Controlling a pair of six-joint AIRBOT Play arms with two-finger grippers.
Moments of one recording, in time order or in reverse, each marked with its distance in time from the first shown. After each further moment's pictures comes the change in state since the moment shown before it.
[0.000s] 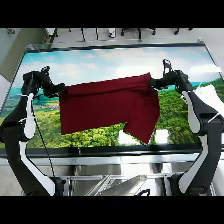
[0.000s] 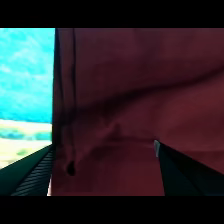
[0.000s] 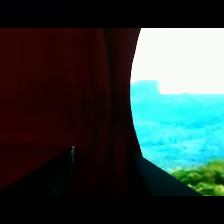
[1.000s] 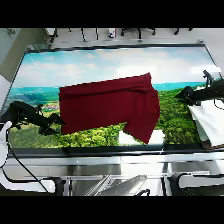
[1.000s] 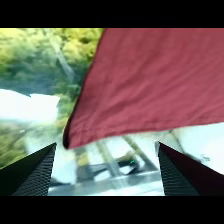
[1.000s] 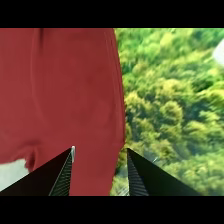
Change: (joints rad) left arm 0.250 0.475 -0.883 -0.287 0.182 0.086; right arm -0.411 0.493 -0.489 0.288 -0.484 -0.187
